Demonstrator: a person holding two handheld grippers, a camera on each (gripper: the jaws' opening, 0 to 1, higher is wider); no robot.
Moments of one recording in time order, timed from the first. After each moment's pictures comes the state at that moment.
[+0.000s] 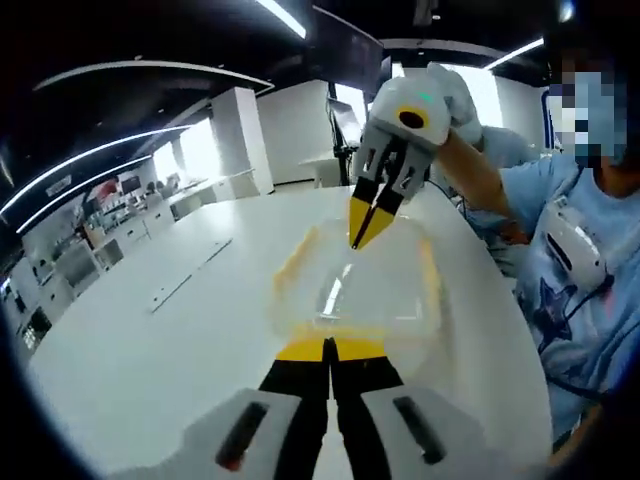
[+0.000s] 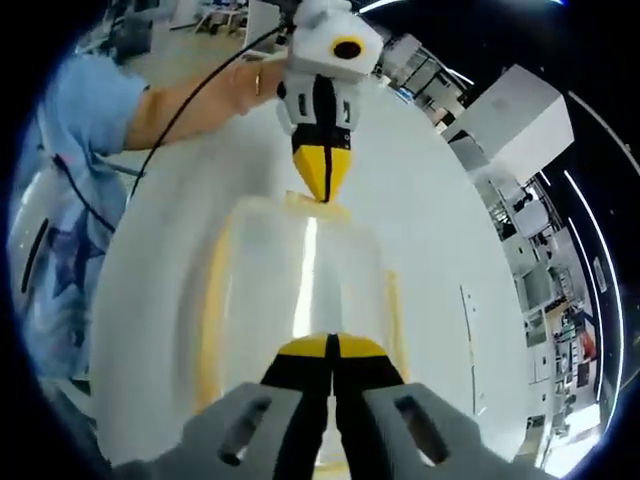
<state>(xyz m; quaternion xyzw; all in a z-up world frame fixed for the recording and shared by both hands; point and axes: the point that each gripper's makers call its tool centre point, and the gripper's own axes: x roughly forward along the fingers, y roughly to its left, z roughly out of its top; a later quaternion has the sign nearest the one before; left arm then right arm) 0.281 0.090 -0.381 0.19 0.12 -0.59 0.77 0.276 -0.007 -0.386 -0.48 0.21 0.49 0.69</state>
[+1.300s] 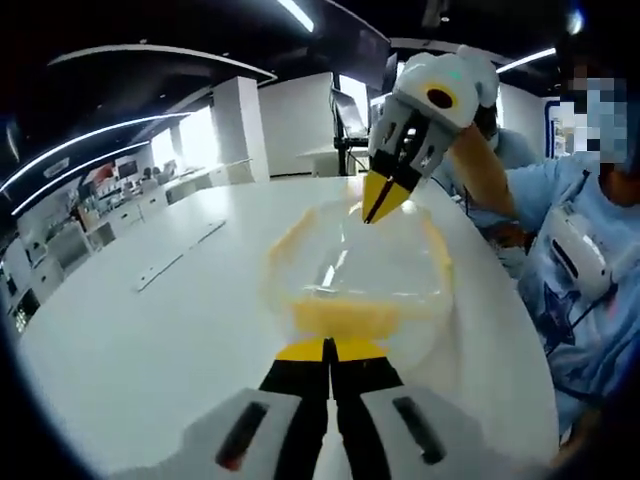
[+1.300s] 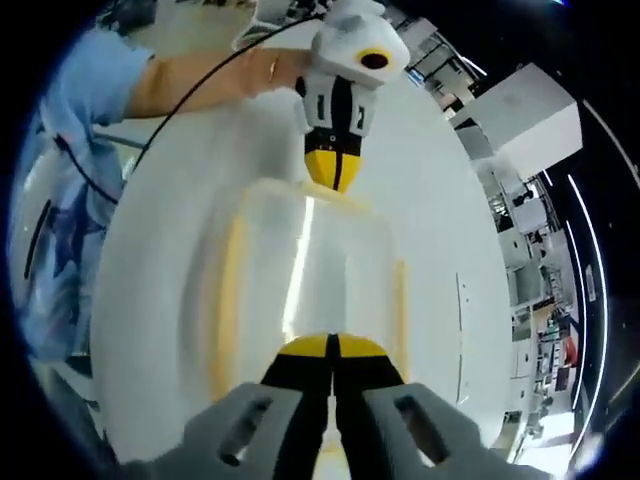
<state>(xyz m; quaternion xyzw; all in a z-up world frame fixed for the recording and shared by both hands) 0.290 0.089 -0.405 0.17 0.16 -0.60 0.77 0.263 -0.014 -0.389 -0.54 0.23 0.46 0.67</state>
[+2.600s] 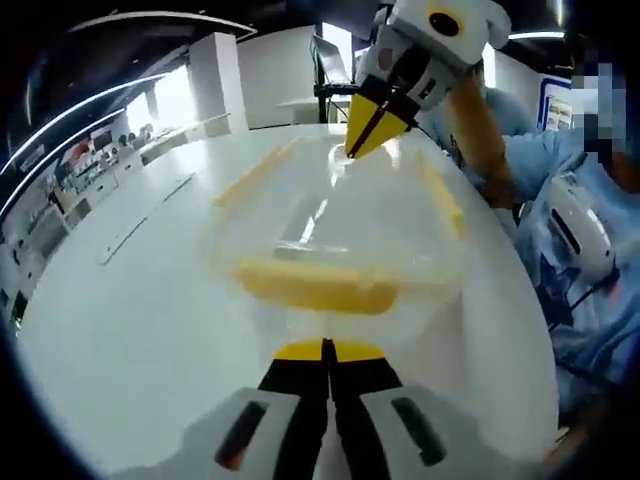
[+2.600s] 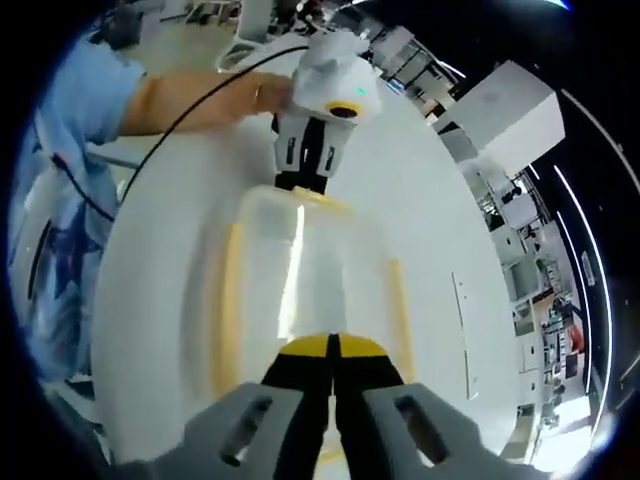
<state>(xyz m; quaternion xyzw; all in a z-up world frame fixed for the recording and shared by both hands) 0.282 0.077 -0.462 0.21 0.26 -0.61 0.72 0.271 -0.020 -0.396 -0.50 0.22 0.46 0.70</state>
